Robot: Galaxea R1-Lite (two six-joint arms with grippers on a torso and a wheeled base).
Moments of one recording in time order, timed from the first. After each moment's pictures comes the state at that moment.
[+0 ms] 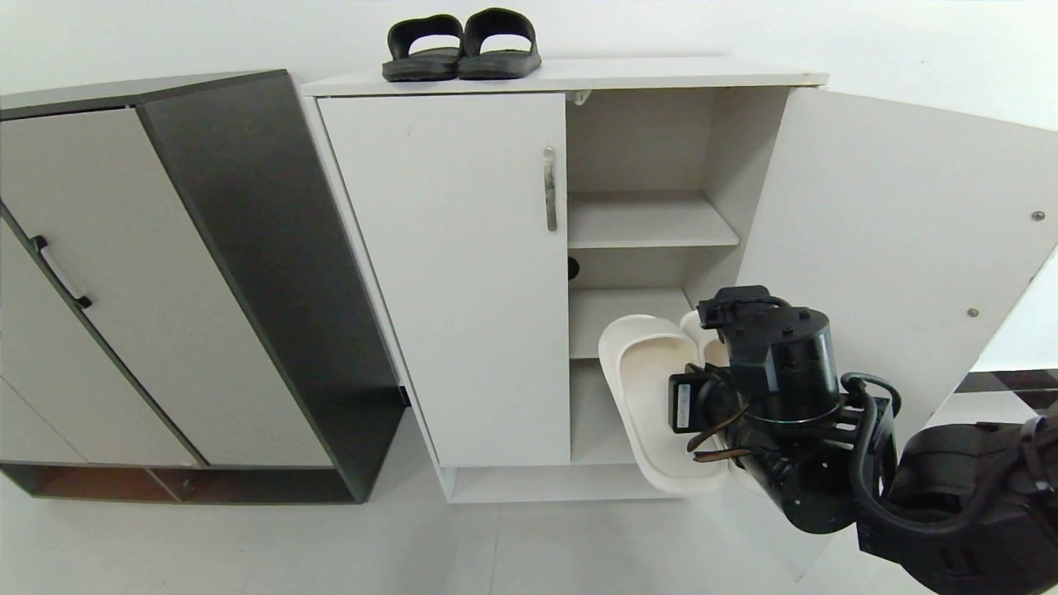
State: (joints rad) left arm 0.00 0.01 0.00 0.00 -0.06 0.03; right arm 0.80 1.79 -0.87 -0.59 -0.70 0.25
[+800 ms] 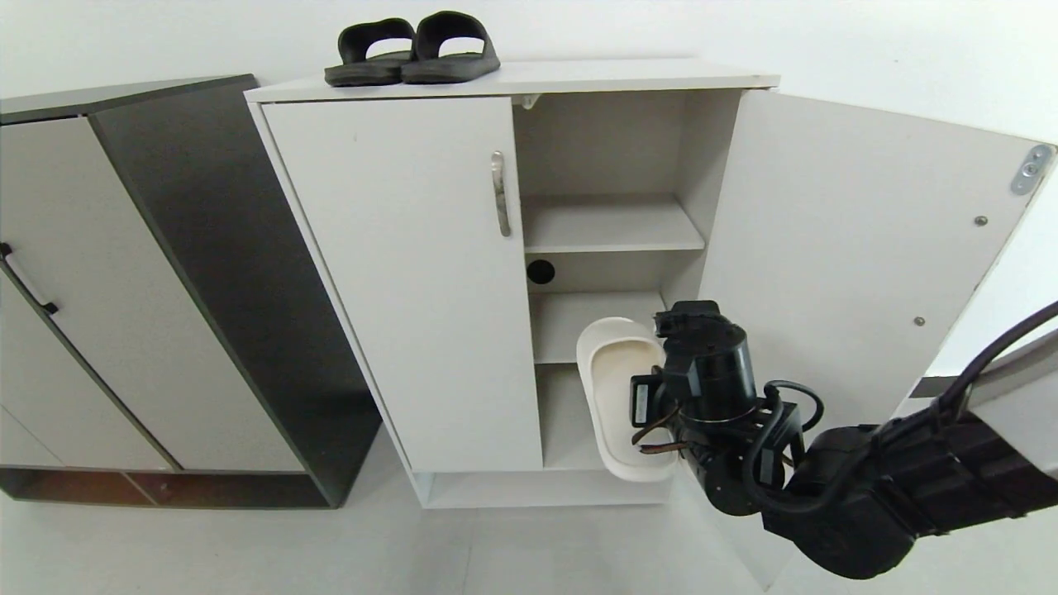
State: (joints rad) left arm 0.00 0.00 0.00 0.00 -0.06 0.03; right arm 0.80 1.99 -0.97 -0.70 -0.70 0.26
